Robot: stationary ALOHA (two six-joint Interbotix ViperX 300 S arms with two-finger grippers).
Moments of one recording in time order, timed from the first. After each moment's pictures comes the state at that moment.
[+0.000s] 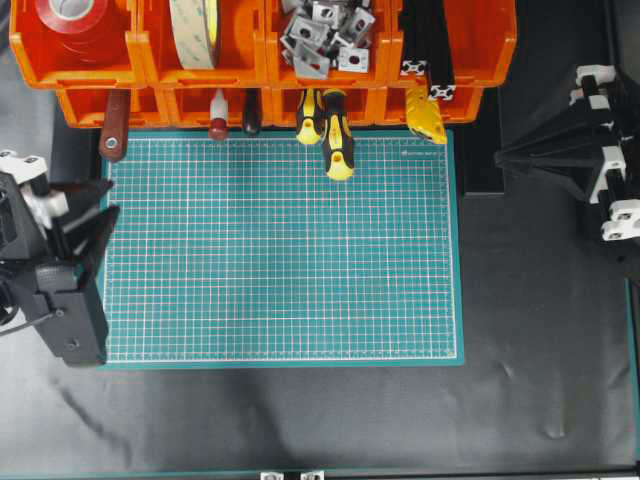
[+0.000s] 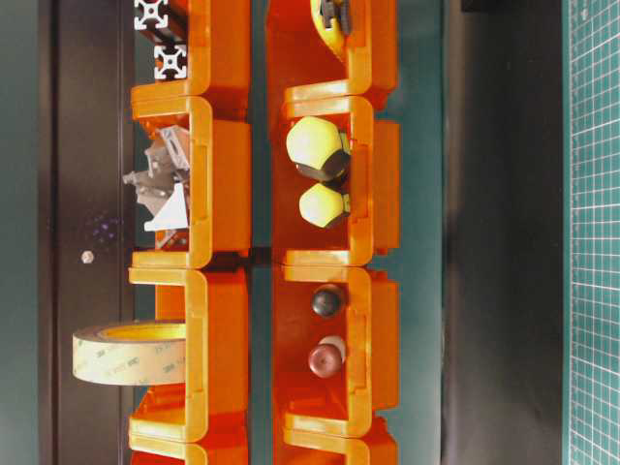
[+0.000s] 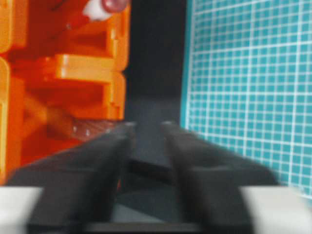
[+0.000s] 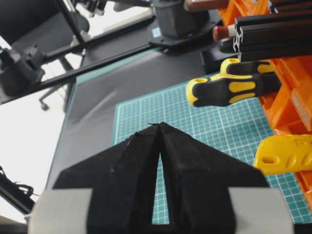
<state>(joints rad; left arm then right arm) -0.67 -0.33 0.64 0.96 1.34 -0.82 0.03 -1.03 1.18 0.08 0.01 0.27</state>
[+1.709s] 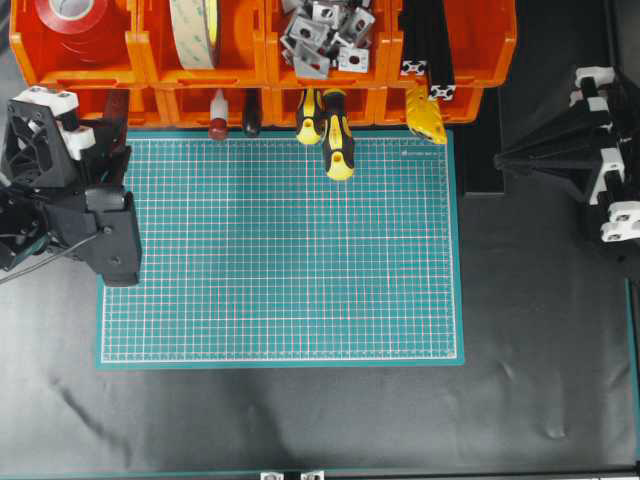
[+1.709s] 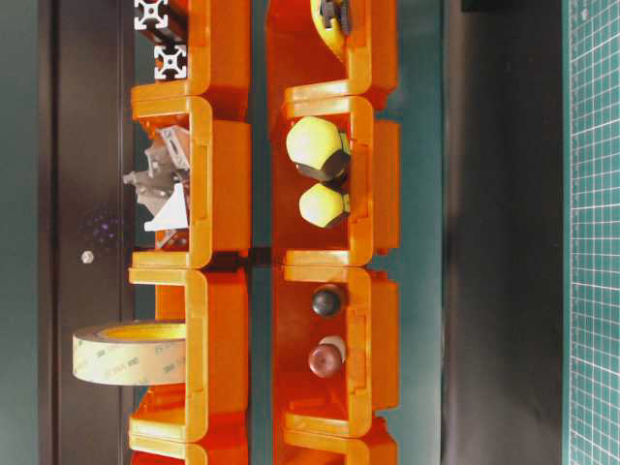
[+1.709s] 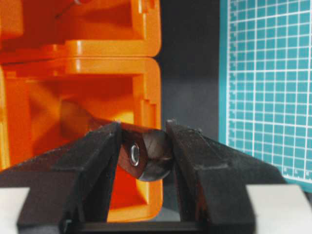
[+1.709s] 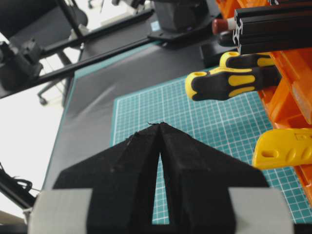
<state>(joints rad) -0.43 -0.35 0.71 0.96 1.19 -0.64 0.03 -1.03 1.18 0.08 0.03 0.27</state>
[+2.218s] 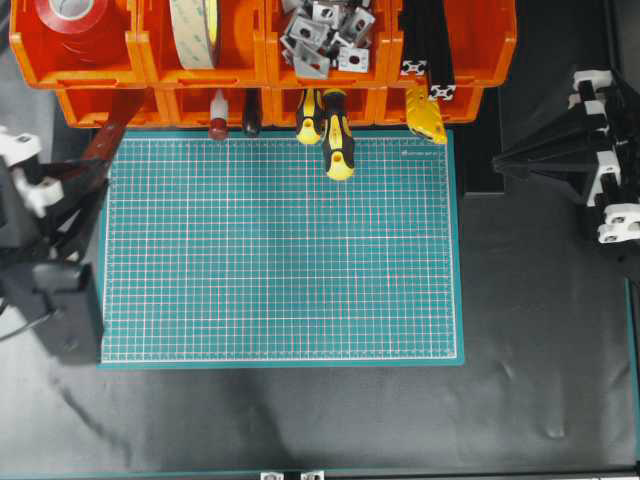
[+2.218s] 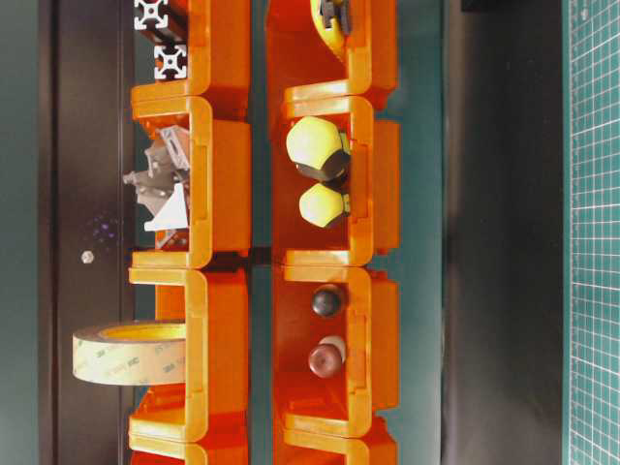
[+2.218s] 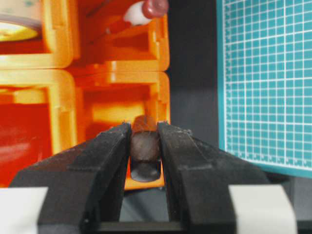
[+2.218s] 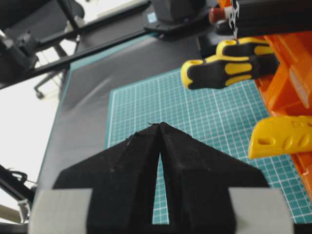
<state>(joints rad) -0.67 -0.34 0.48 0.96 1.49 -0.57 0.03 -1.03 1.20 0.08 0.03 0.26</state>
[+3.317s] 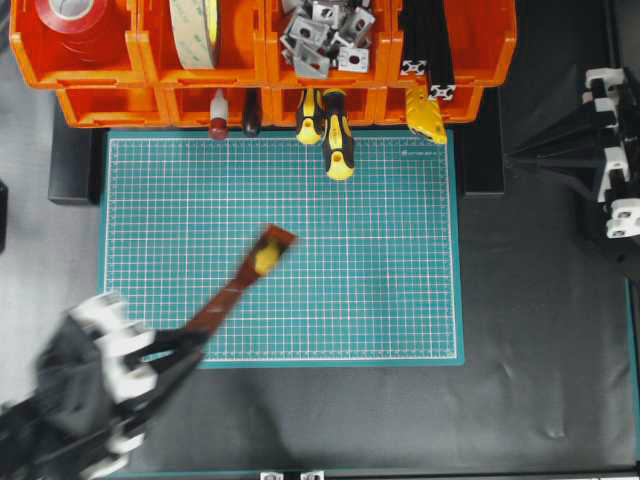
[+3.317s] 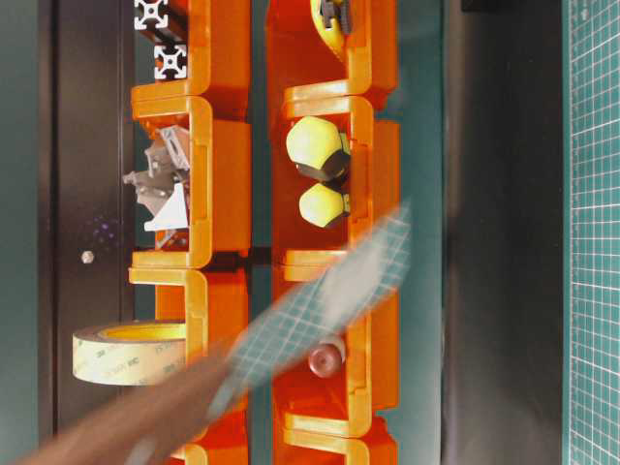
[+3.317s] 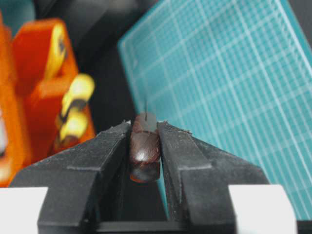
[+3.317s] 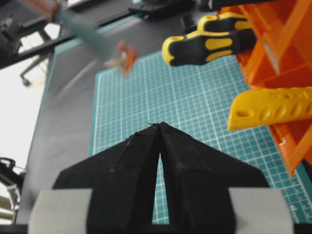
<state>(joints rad) -0.75 -0.08 0.17 0.96 1.16 -0.36 -0.01 -1.11 1.21 0.08 0.15 0.27</state>
